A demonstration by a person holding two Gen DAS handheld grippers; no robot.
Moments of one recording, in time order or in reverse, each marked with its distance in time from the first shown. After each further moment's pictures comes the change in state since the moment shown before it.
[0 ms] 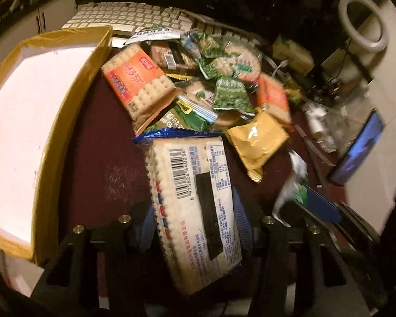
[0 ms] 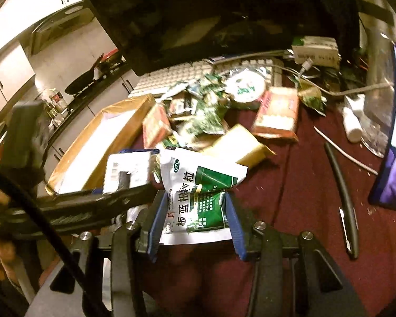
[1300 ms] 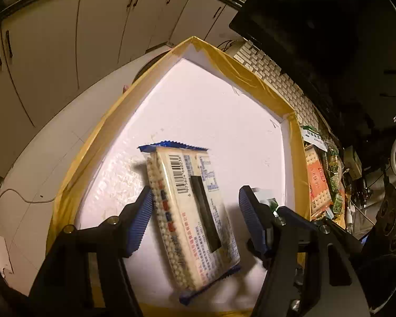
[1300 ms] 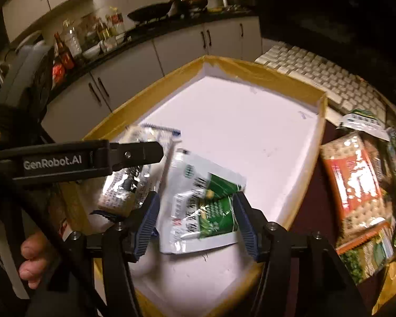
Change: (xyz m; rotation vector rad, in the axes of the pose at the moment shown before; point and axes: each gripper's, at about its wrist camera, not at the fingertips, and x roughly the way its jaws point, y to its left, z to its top) left arm -0.066 0.254 0.019 -0.378 -0.159 0.051; right arm 0.164 0.216 0.036 -0.398 0.196 0.158
